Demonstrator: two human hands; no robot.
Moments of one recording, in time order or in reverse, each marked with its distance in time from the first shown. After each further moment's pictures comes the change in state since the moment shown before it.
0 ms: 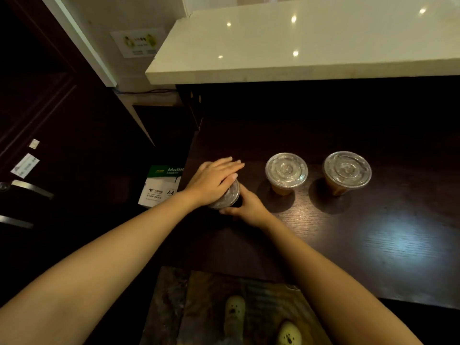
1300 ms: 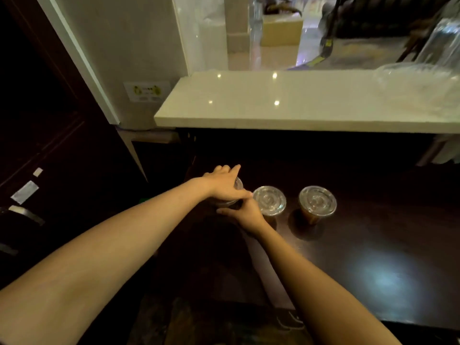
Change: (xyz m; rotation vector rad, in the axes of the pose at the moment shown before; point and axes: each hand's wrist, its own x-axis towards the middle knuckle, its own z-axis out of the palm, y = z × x) left_hand 0.034 0.076 -0.081 0.148 -0.301 -0.197; right_hand -0.008 -0.060 -0.034 0.036 0.252 -0.063
